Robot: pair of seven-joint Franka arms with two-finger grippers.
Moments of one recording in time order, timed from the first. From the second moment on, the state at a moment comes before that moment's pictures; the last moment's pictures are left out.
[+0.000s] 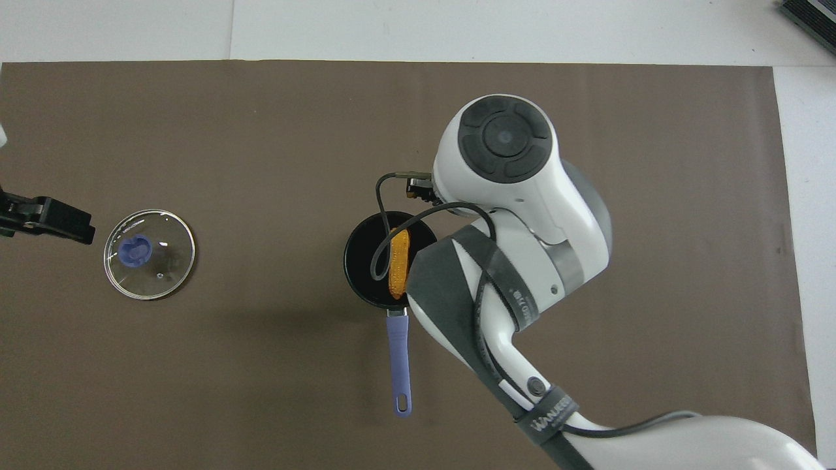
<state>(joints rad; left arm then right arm) -0.11 0.03 0.06 -1.52 0.02 1.44 0.12 0.41 0.35 0.09 -1.44 -0.08 1.90 0.70</state>
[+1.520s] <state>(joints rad) -0.11 0.03 0.06 -1.52 0.02 1.44 0.12 -0.02 0.04 0.09 -1.39 -0.02 1.49 0.26</state>
